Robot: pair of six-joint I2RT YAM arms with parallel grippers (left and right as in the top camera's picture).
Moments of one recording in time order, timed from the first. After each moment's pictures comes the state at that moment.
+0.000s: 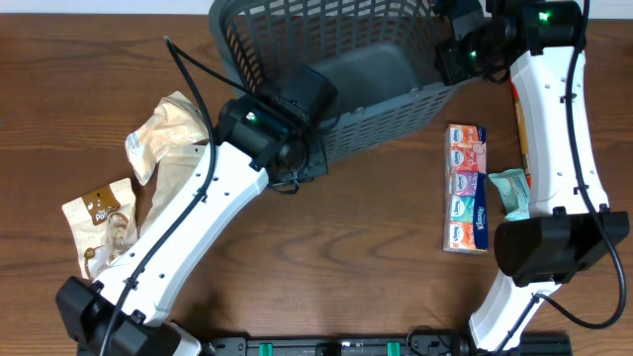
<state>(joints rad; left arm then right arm) -0.62 1.65 1.67 -1.31 0.00 -0.77 0.07 1.98 2.18 -1.29 -0.17 -0.30</state>
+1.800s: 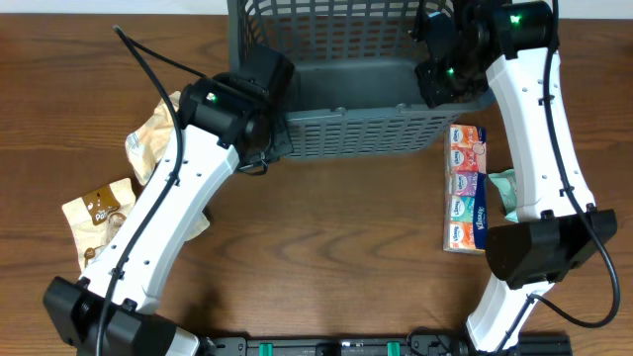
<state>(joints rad) -0.45 1.65 1.67 -1.31 -0.06 -0.72 0.16 1.98 2.18 -1.45 -0.10 -0.25</state>
